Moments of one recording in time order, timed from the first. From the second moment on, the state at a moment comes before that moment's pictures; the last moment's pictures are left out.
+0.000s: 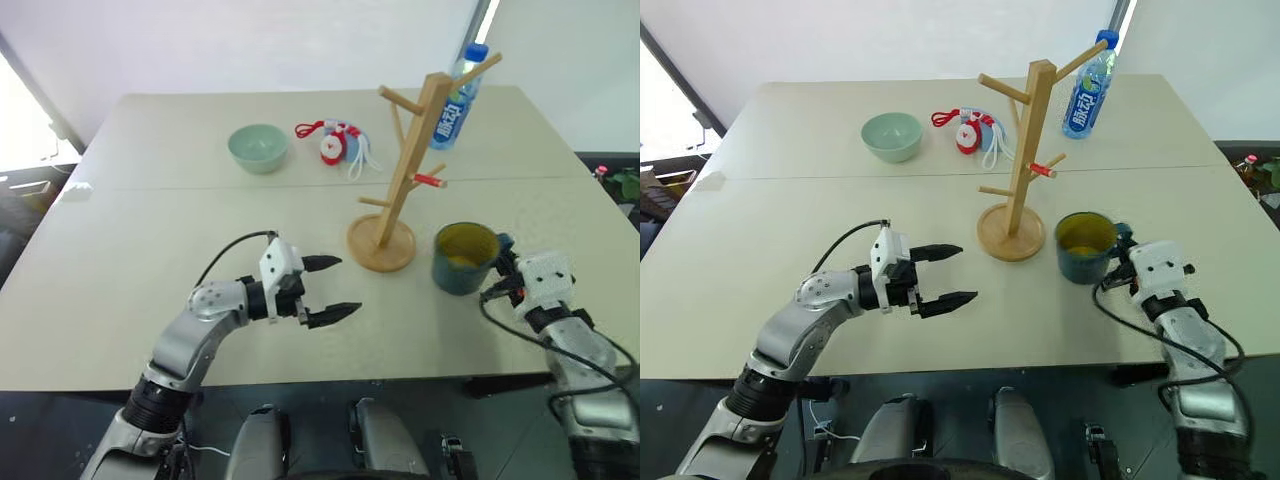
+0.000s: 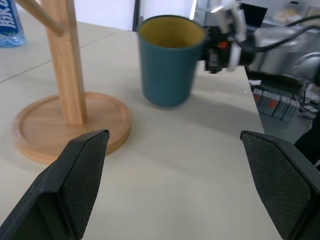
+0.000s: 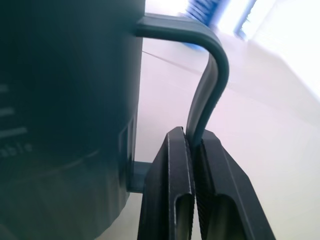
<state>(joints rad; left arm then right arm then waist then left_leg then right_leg) -0.28 0.40 -0.21 -0.23 -0.40 0.35 -0.90 0.13 -0.63 -0.24 -0.24 0.10 -0.03 0.42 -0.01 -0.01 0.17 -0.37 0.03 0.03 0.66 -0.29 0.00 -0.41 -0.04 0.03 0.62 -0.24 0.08</state>
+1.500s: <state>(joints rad) -0.43 0.49 -0.01 -0.29 -0.66 0.51 -0.94 -0.33 -0.76 -0.04 -0.39 -0.04 0.34 0.55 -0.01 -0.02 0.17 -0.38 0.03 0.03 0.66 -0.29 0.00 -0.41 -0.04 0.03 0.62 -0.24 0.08</state>
